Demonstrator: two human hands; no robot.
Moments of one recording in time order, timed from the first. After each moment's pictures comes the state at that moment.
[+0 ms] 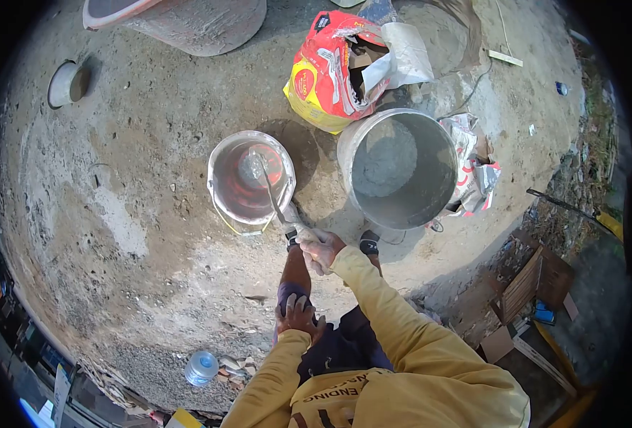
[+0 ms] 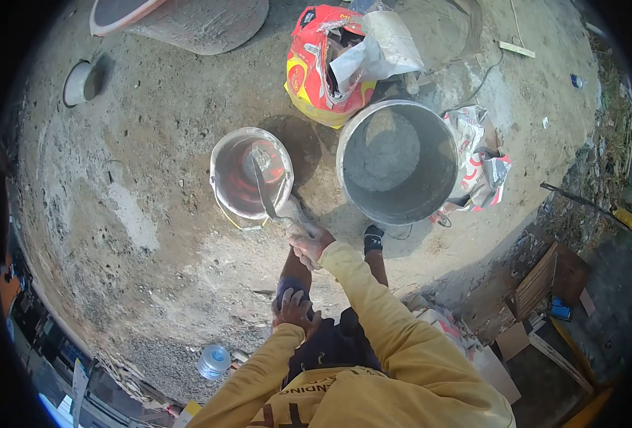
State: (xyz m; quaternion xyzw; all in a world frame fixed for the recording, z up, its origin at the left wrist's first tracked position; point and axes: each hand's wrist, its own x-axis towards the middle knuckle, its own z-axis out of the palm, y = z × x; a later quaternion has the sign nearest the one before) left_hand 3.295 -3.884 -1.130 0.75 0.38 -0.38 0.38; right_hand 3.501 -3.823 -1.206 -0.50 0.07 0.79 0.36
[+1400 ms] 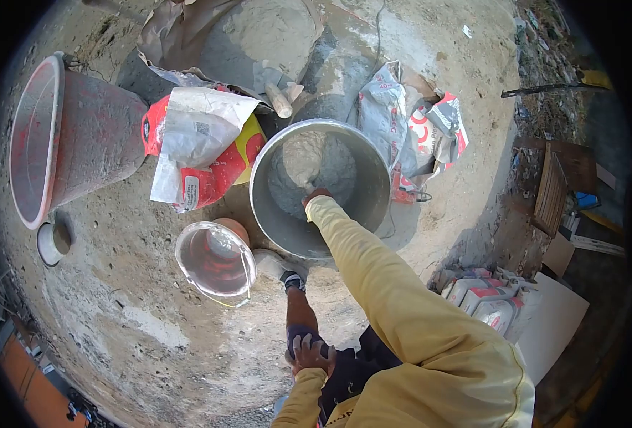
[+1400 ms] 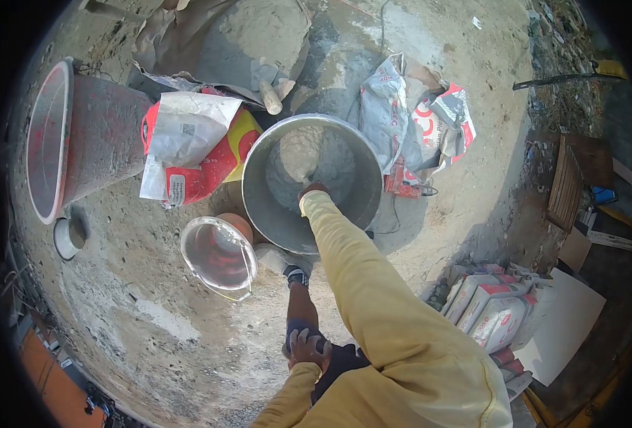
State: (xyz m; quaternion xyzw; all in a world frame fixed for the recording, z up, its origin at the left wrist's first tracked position) left_hand 3.350 -3.895 -1.132 0.77 0.33 -0.46 0.30; right_hand 3.687 -3.830 -1.410 -0.84 0.10 0.53 0.06
